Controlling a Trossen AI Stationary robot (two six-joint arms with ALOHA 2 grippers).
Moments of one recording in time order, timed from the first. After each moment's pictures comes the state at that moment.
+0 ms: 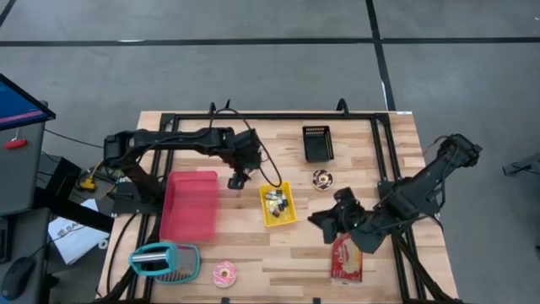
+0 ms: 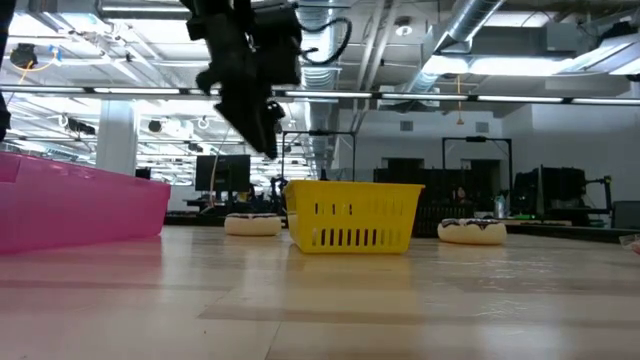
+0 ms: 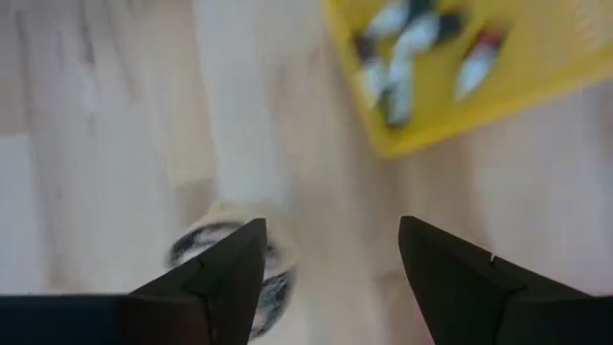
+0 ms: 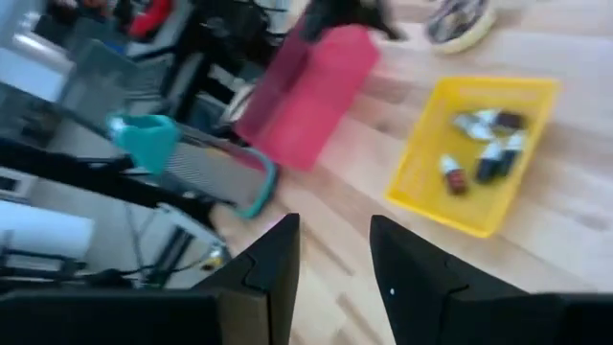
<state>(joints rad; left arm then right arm) 0.23 1.63 1.21 -0.73 0.11 0.40 0.69 1.36 1.22 -0.62 0.76 1.47</state>
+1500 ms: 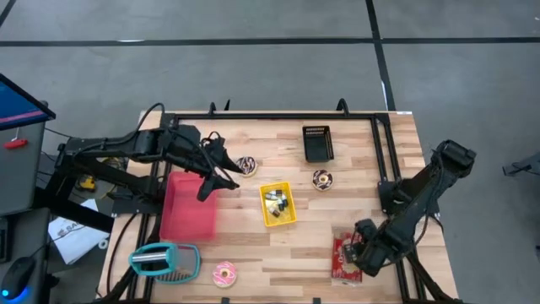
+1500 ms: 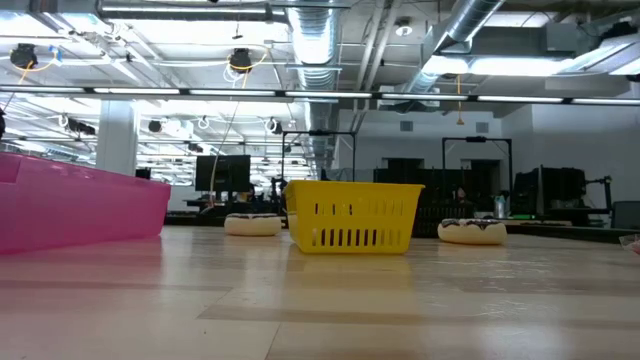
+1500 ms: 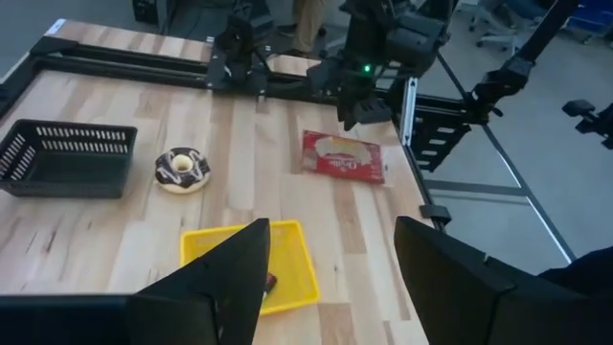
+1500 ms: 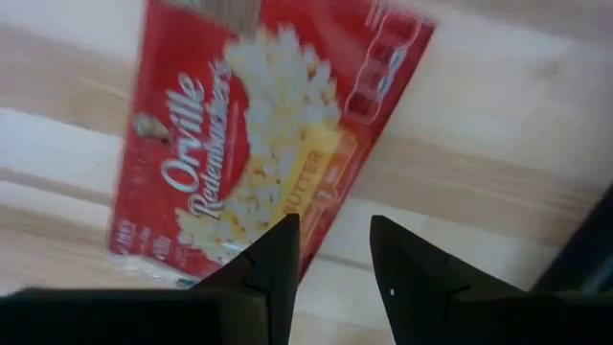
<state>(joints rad) -0.01 1.11 1.21 -0.57 0.16 -0.15 0.91 1.48 0.88 -0.83 -0.03 2.23</state>
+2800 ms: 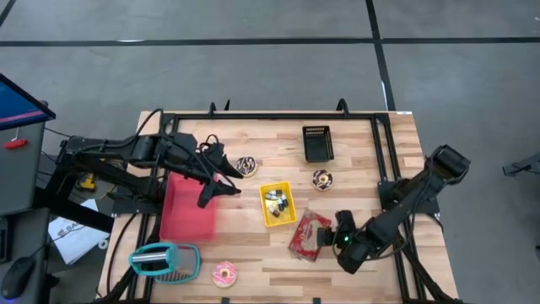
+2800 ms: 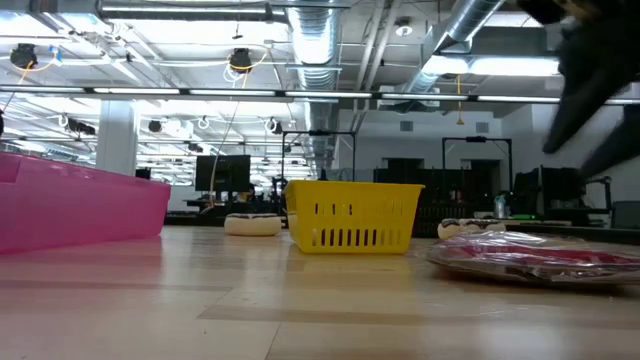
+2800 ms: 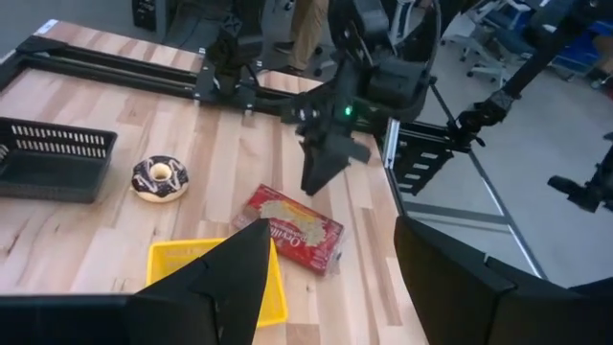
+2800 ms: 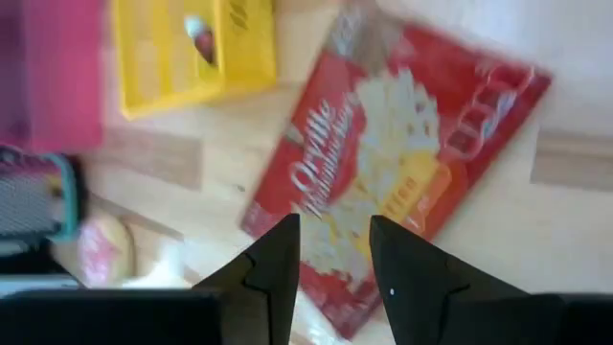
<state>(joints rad) -0.11 1.11 1.21 -0.51 0.07 -0.27 0.77 1.57 0.87 -0.50 0.59 2.22</state>
